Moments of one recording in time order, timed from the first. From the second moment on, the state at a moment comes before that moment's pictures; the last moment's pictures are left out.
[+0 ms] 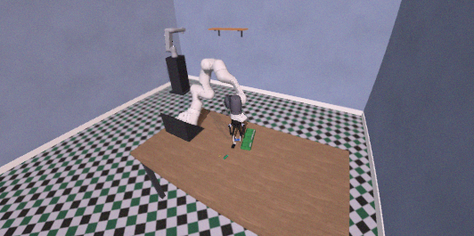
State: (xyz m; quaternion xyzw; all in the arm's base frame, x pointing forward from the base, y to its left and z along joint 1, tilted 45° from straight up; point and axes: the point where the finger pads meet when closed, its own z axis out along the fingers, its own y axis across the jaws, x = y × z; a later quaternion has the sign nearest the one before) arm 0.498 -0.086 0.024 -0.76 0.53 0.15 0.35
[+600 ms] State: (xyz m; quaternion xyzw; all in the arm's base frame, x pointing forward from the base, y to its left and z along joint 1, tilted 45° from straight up) arm 0.544 -0.031 0.084 -0.81 0.45 0.12 0.36
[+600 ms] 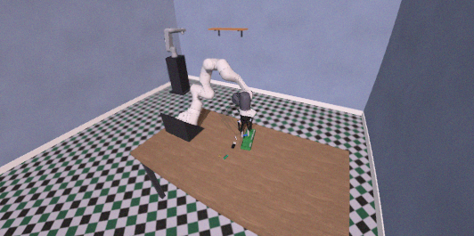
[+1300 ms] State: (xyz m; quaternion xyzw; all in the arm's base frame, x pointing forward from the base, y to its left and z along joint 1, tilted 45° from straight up) arm 0.559 -0.012 0.106 -0.88 0.27 0.04 0.39
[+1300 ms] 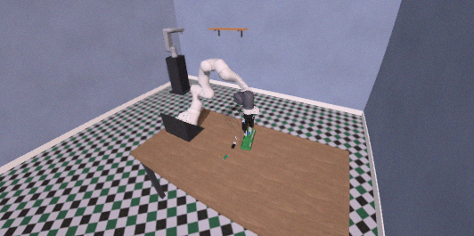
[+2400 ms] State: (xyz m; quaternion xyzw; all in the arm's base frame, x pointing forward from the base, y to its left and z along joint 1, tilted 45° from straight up) arm 0.561 -0.016 0.104 -0.92 0.01 -0.07 0.38
